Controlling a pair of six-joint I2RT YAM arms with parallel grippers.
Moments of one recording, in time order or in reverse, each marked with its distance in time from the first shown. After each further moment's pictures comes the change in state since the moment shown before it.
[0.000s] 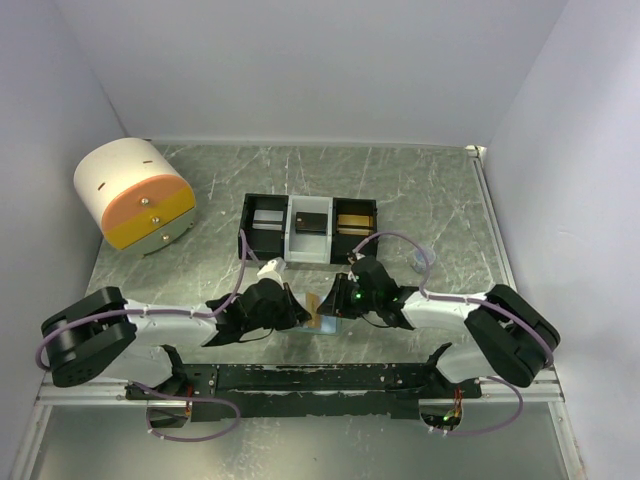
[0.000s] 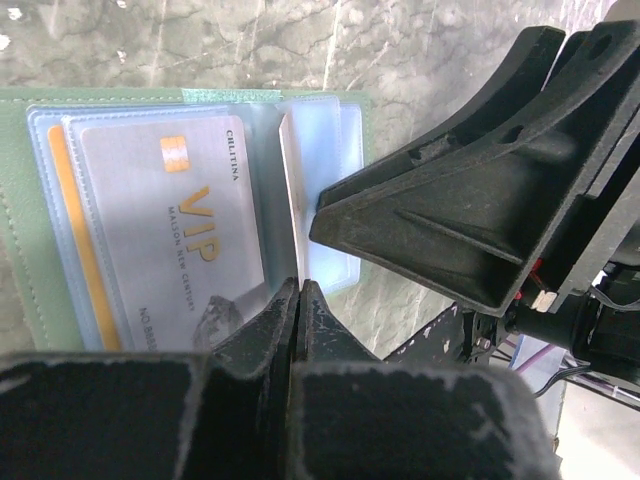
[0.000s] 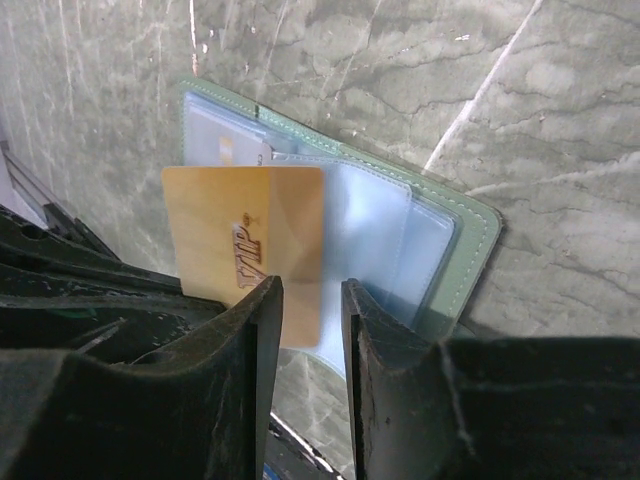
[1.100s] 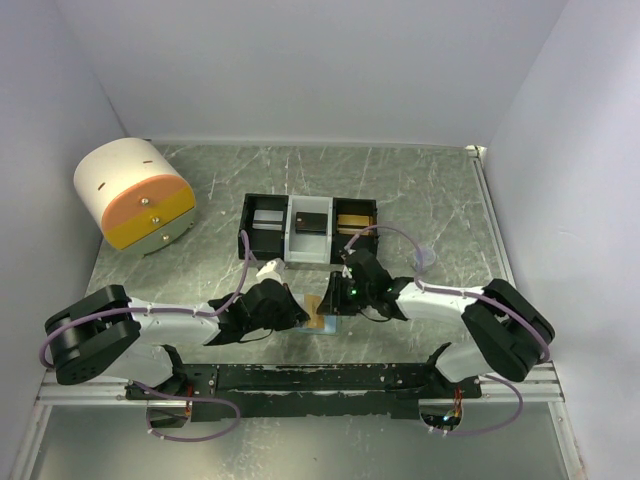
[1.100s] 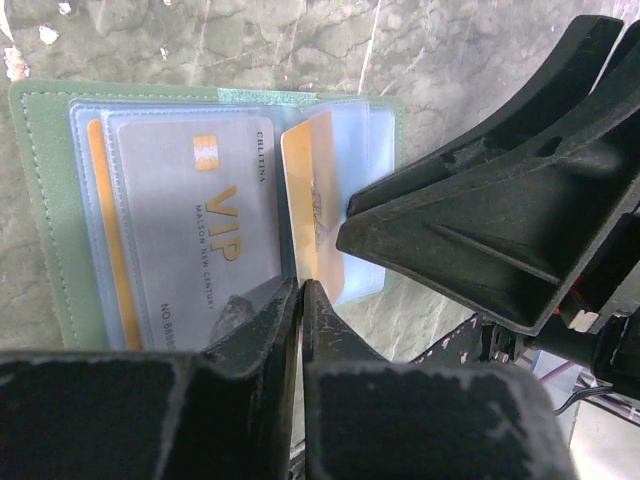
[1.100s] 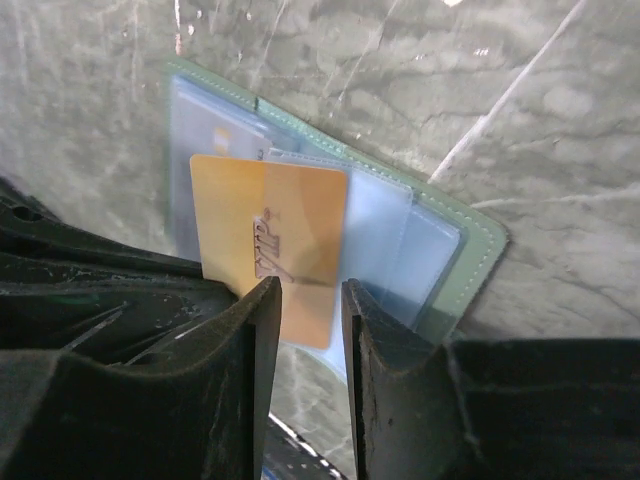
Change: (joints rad) left arm -0.002 0.005 0.010 -0.058 -0.040 -0.020; right arm 0.000 0.017 0.123 -0.179 -0.025 -0.129
